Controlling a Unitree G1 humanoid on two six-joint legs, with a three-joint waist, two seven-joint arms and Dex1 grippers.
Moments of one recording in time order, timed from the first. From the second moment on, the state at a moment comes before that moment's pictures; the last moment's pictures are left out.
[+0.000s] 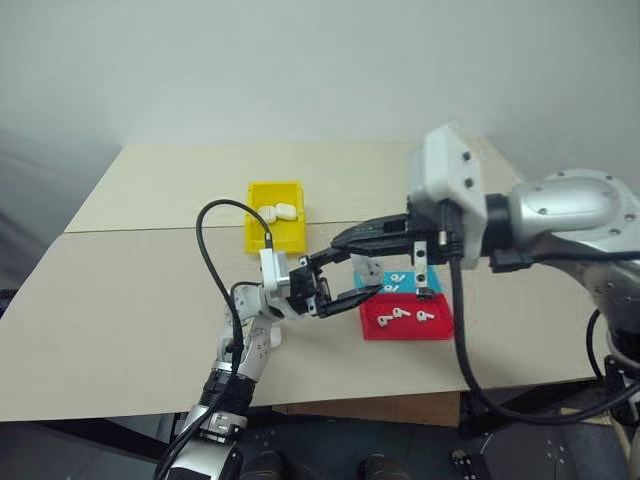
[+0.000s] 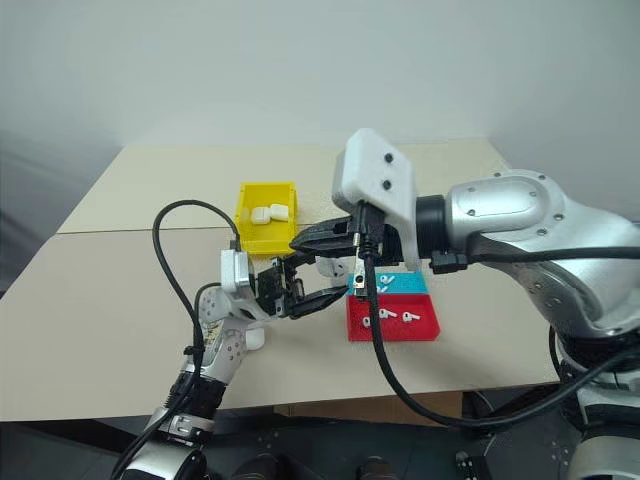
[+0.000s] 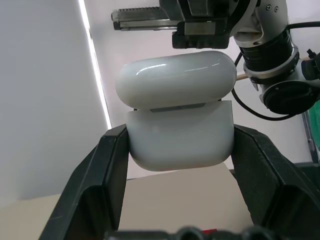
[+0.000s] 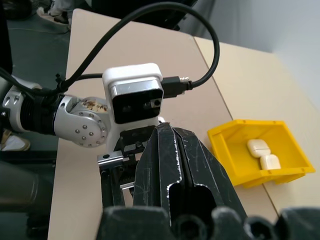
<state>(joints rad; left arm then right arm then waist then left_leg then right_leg) -0.55 0.07 -0.07 0.27 -0.51 -0.33 -1.27 -1.02 -0.89 0.20 -0.51 0.81 0.90 0.83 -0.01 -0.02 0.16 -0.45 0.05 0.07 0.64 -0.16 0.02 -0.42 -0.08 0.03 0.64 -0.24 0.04</state>
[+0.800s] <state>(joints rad) -0.53 0.06 -0.07 0.25 -0.50 -0.33 -1.23 -0.97 -0.86 0.04 -0.42 0.73 0.85 1.00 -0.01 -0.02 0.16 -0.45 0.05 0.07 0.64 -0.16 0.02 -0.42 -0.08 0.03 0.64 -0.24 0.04</state>
